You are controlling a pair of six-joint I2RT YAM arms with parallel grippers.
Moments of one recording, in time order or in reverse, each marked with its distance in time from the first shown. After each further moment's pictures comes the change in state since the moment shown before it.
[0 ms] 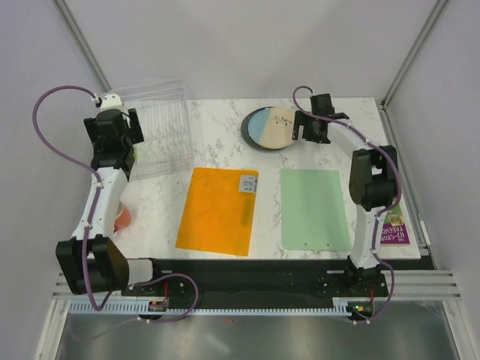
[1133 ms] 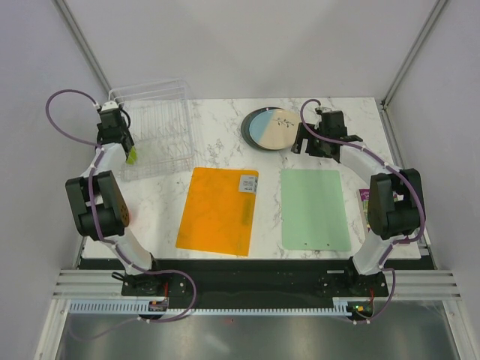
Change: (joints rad) left arm 0.161 0.473 0.132 0.101 0.080 -0.076; right arm 0.000 -0.376 -0.478 0.225 -0.190 0.039
